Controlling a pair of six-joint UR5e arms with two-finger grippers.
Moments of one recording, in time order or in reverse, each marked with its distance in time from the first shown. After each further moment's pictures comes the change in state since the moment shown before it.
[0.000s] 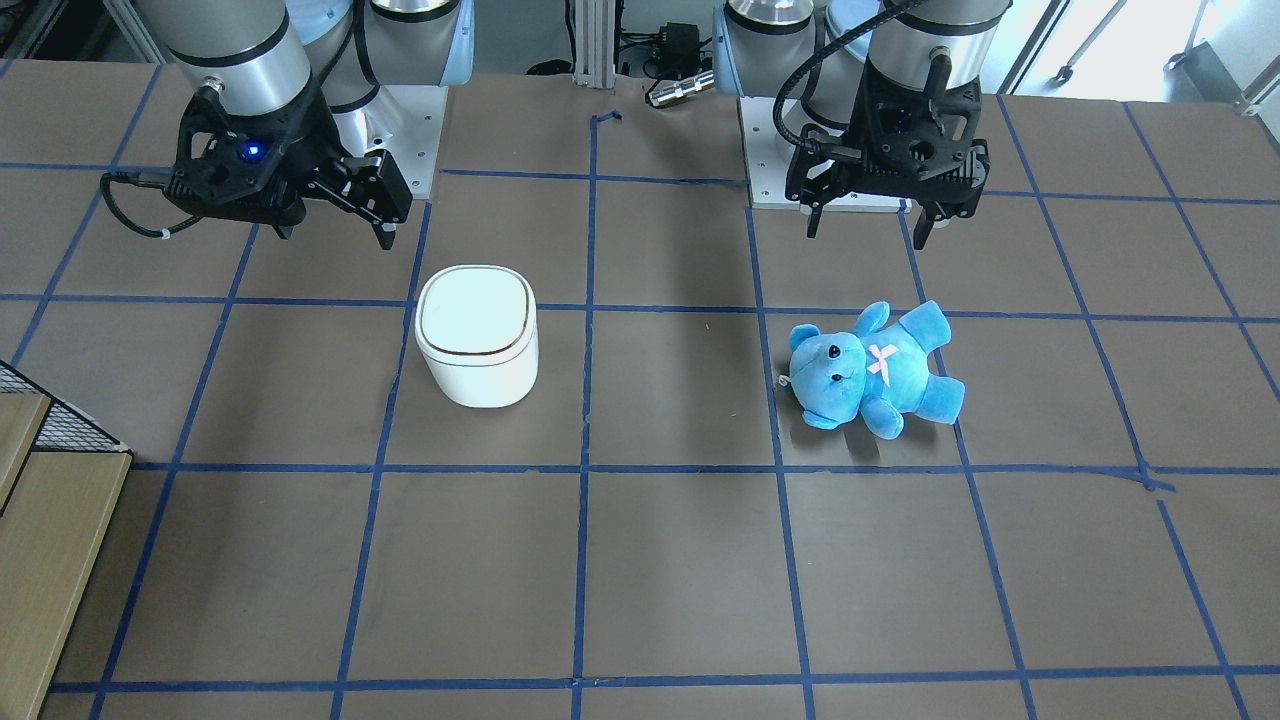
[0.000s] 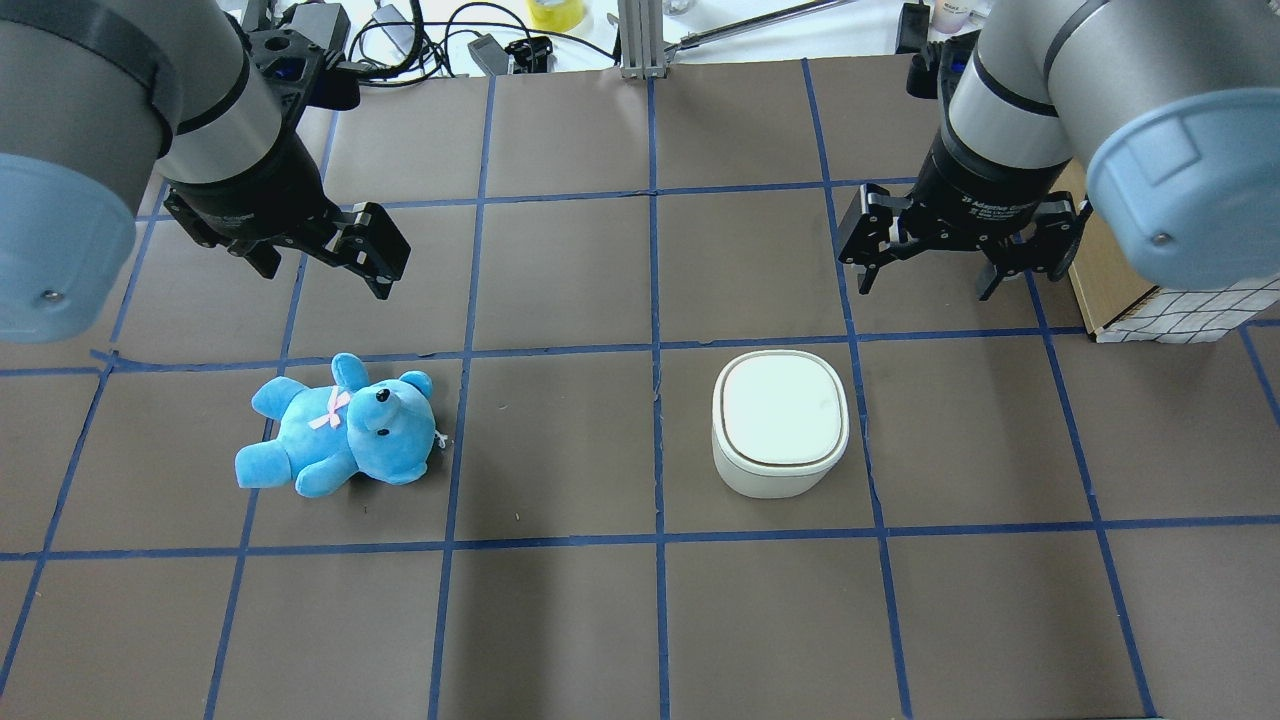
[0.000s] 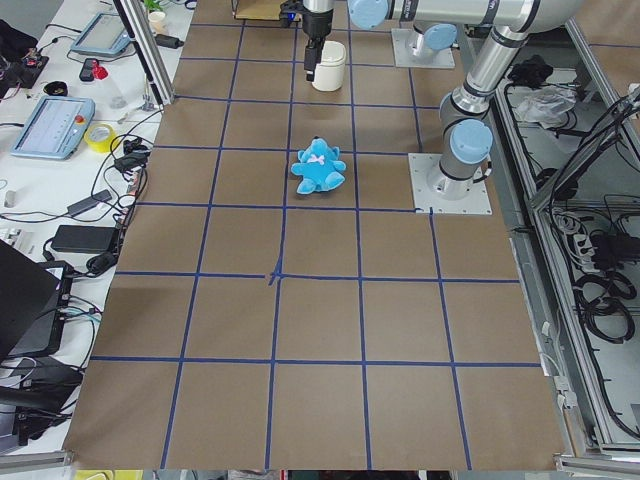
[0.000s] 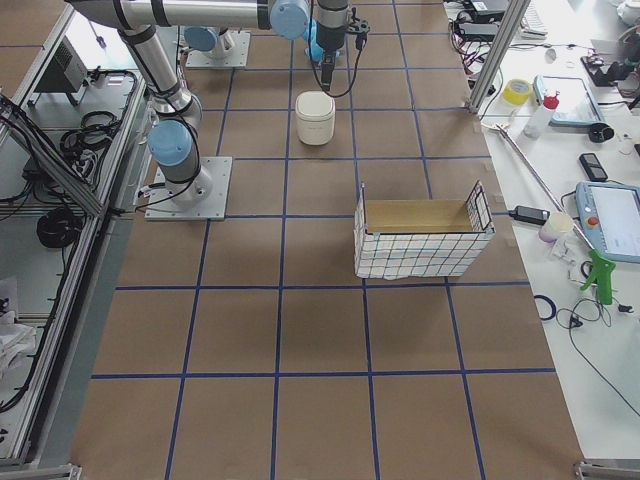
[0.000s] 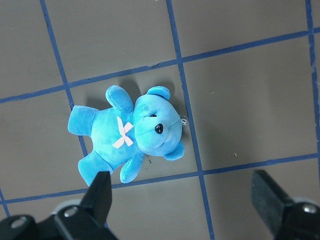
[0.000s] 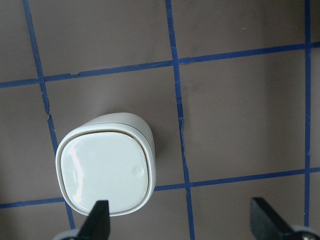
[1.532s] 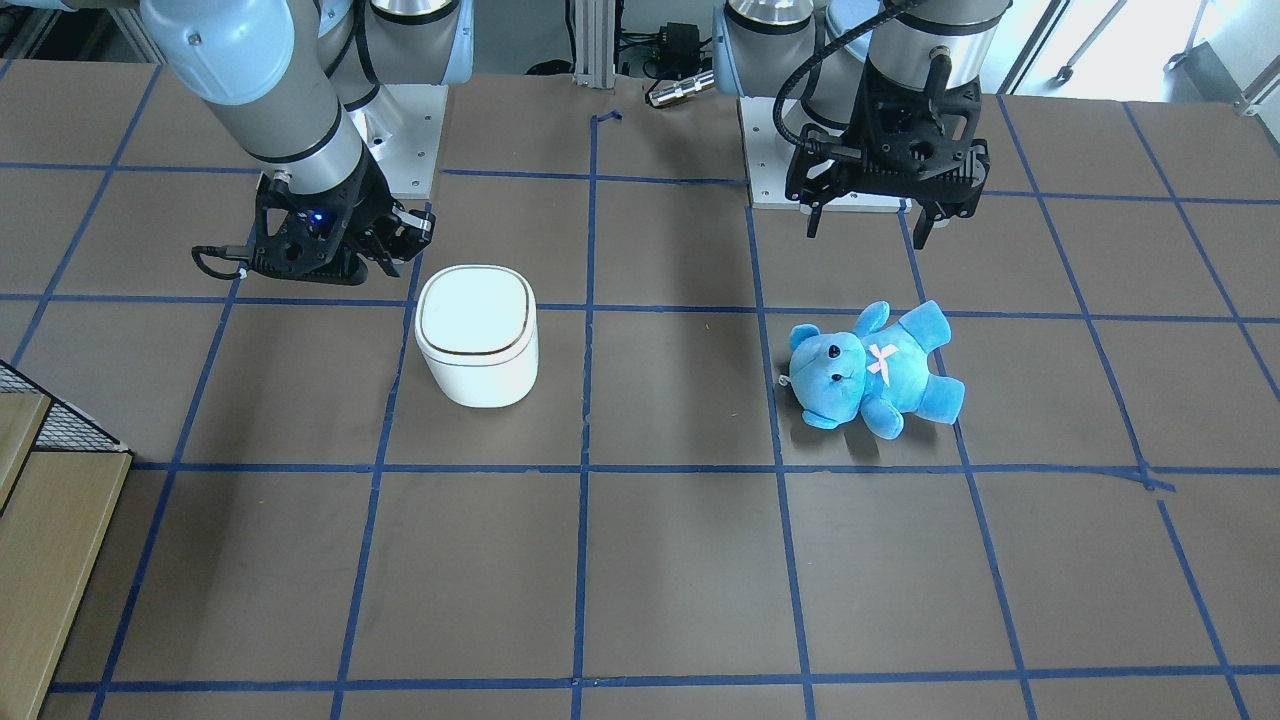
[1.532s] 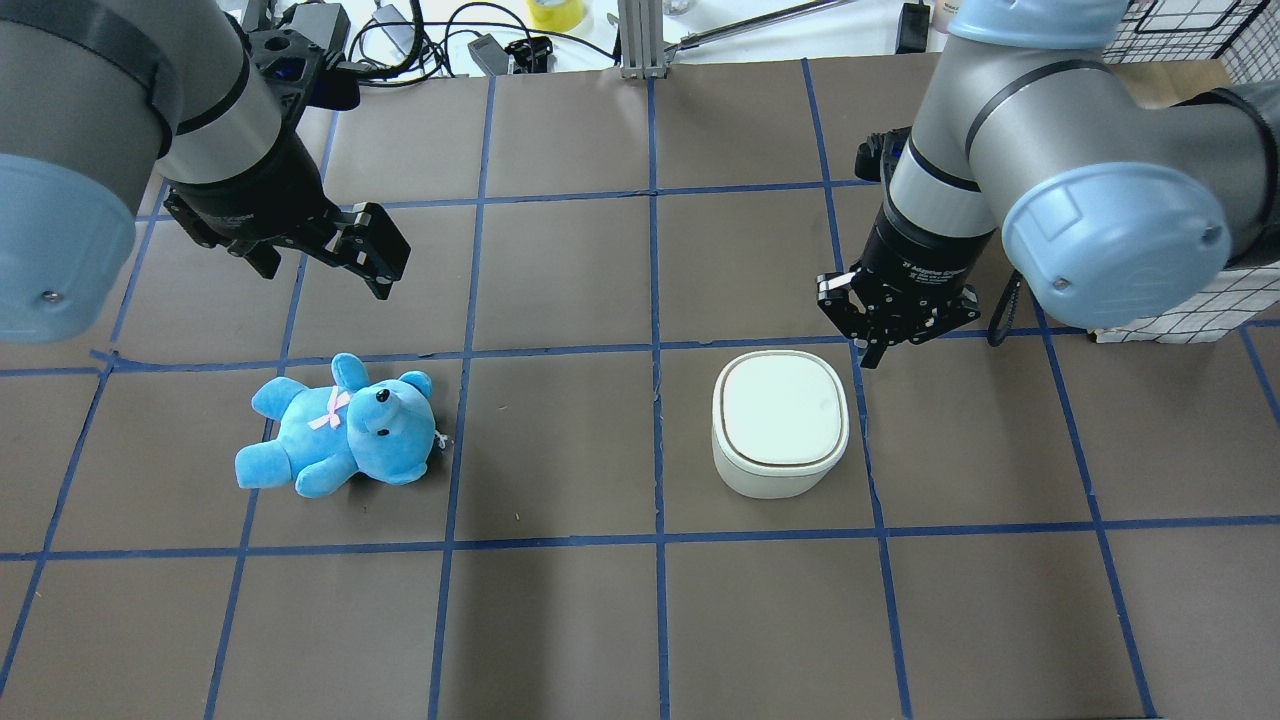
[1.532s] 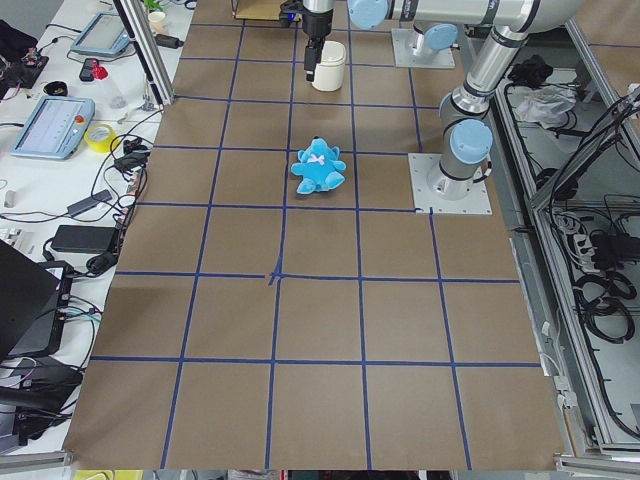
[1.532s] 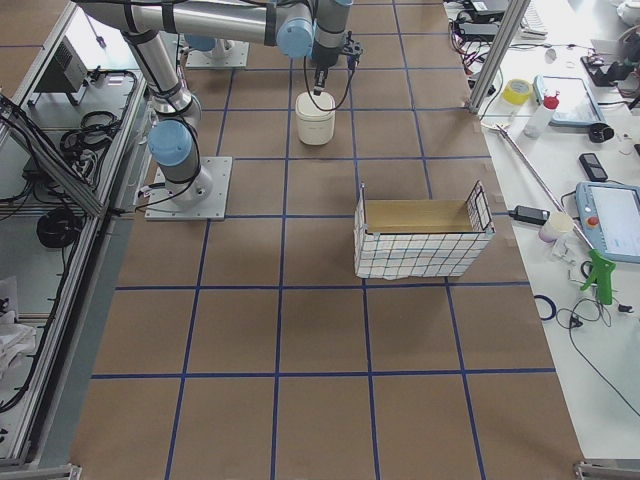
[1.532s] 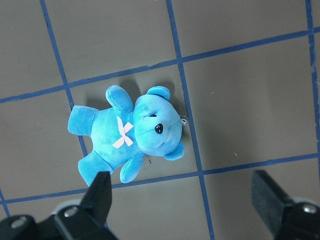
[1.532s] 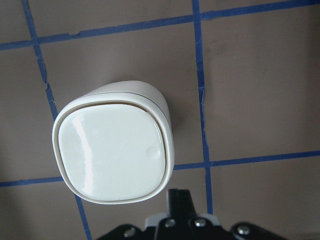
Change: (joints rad) left arm 0.000 0.000 0.000 0.000 0.000 0.000; right arm 0.025 0.069 0.098 -0.038 0.075 0.011
